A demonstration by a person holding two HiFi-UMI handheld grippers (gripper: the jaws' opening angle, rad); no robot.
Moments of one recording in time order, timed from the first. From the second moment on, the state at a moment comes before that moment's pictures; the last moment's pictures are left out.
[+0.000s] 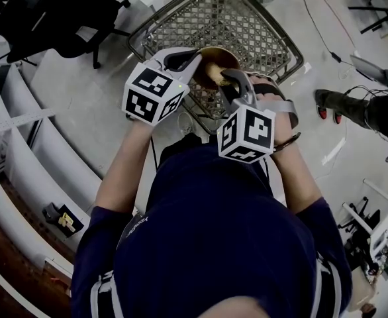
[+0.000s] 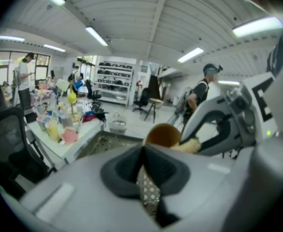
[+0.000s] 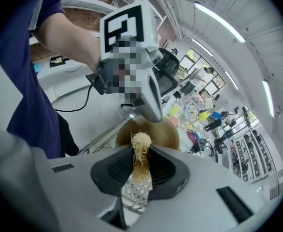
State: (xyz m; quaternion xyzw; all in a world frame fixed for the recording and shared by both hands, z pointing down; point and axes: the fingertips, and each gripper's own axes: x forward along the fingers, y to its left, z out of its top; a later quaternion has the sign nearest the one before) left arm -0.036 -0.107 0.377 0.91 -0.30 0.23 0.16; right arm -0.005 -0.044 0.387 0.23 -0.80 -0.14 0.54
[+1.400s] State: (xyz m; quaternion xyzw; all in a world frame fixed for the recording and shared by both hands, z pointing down) left arm -0.029 -0.082 0.389 0.91 -0.29 0.26 0.15; right arm -0.019 -0.009 0.408 0.19 -0.80 -0.13 0.55
